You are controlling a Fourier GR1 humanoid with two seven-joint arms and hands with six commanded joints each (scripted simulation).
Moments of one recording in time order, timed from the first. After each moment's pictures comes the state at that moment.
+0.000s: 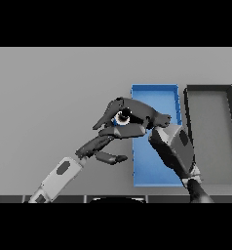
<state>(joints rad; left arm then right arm) -0.30 0.25 -0.61 -1.56 0.08 -0.23 0.06 -0.85 -0.13 0.19 -1.82 -0.74 0.31 0.58</state>
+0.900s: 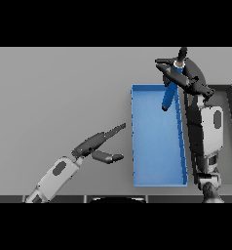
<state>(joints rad) -0.29 0.28 -0.59 -1.60 0.07 -0.21 0.08 -0.79 -0.32 -0.14 -1.37 -0.47 0.23 0.59</state>
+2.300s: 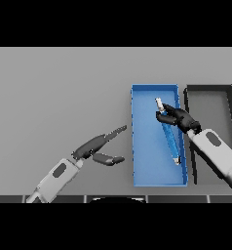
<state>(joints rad) -0.27 0.28 -0.60 -1.63 0.06 -0.20 0.10 -0.60 -0.81 0.73 -1.36 -0.84 -0.13 0.61</state>
